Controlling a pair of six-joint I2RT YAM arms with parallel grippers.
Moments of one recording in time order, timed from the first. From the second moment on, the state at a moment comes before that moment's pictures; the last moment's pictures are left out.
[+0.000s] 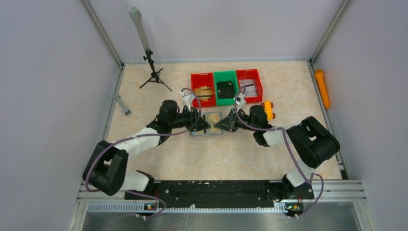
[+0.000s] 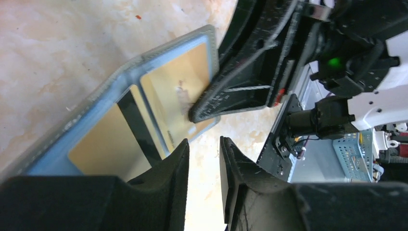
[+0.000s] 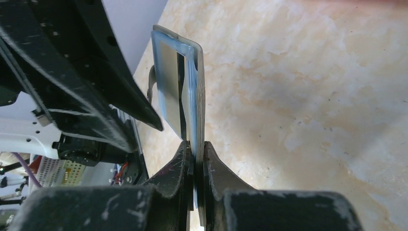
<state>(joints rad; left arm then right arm) -0.46 1.33 0.61 0.35 0.69 -0.59 0.54 1.64 0.54 0.88 -0.62 0.74</state>
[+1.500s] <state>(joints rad) -0.37 1.33 0.54 0.63 0.90 -0.77 0.52 1.75 0.53 1.42 -0.84 1.09</state>
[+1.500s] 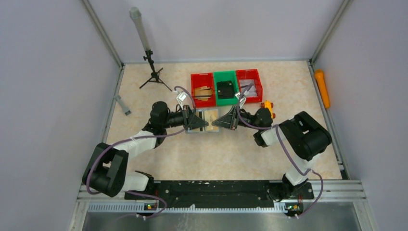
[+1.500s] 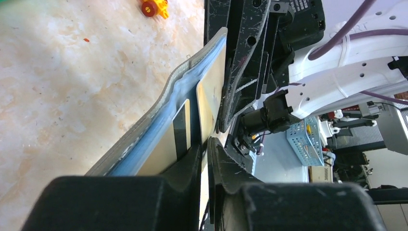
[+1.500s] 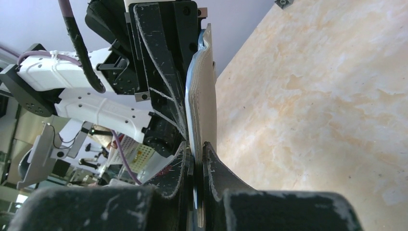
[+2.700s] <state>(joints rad) -0.31 1.32 0.51 0.68 0.91 -0.82 0.48 1.76 0.50 1.47 -0.84 1.16</state>
